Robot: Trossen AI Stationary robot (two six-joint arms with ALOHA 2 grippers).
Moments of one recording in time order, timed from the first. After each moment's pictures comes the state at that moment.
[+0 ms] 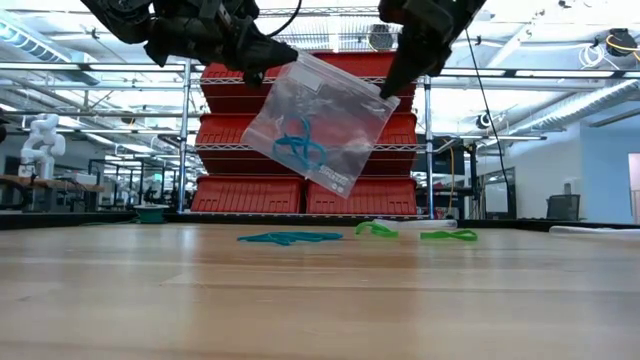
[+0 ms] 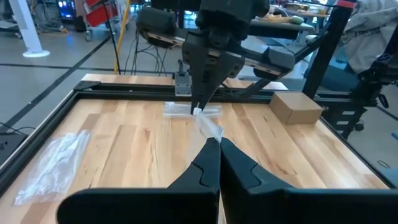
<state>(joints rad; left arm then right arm) 0.40 1.21 0.73 0.29 0.55 0.03 -0.05 1.42 1.18 -0.65 0.24 0.09</state>
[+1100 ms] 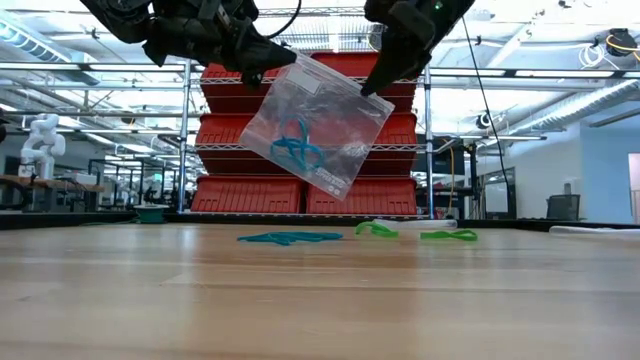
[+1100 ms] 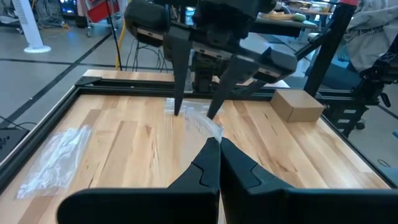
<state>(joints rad) 0.40 1.21 0.73 0.27 0.54 0.03 -0.09 1.46 1.20 -0.52 0.18 -0.04</state>
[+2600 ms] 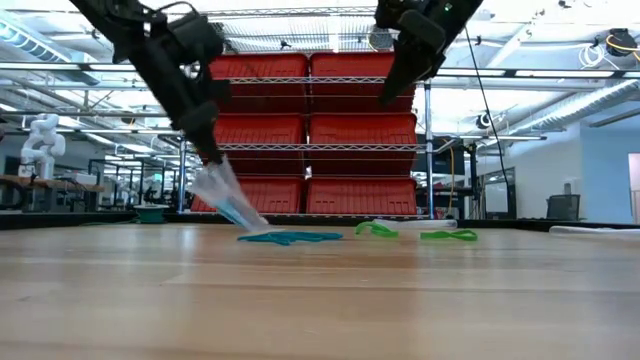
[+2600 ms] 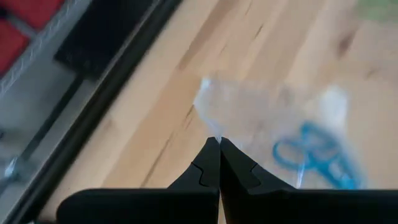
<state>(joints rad) 0.52 1.17 0.70 -0.39 -0.15 0.14 -0.09 1.43 1.20 -0.63 0.26 0.03</state>
